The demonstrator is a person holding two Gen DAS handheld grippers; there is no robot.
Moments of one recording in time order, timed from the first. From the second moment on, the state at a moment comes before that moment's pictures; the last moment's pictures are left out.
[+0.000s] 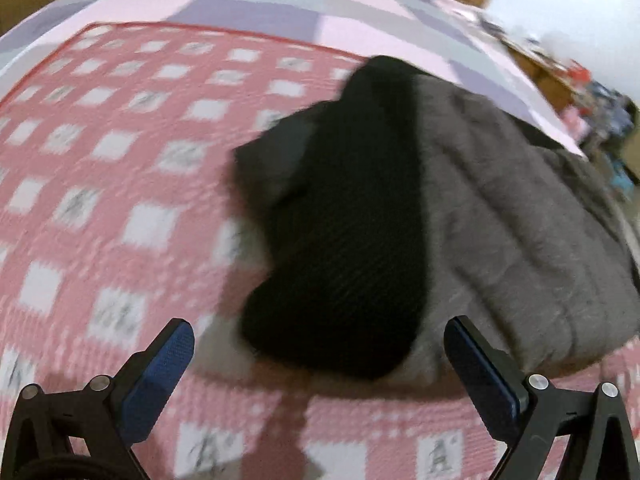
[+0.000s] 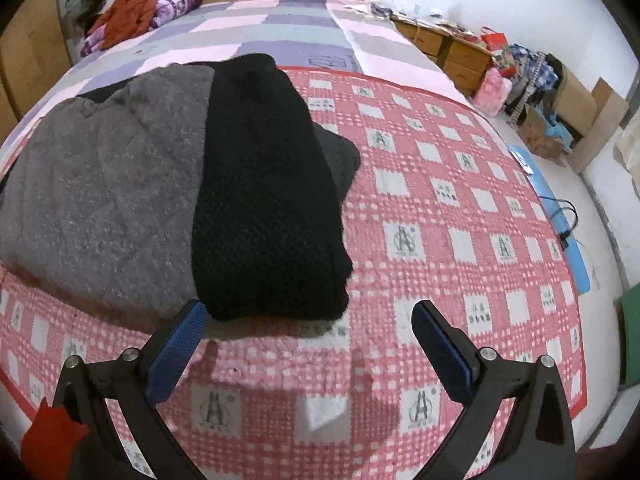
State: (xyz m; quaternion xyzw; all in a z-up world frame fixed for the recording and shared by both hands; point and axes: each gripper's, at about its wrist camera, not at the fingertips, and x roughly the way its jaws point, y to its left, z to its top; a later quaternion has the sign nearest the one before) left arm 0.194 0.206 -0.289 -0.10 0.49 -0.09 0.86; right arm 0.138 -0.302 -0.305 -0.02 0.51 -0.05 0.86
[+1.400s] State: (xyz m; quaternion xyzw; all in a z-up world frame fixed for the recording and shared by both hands) left arm 0.269 0.175 -0.267 -0.09 0.54 -0.21 0.81; right arm 0.222 -0.298 -0.267 0.09 0.51 0.12 0.85
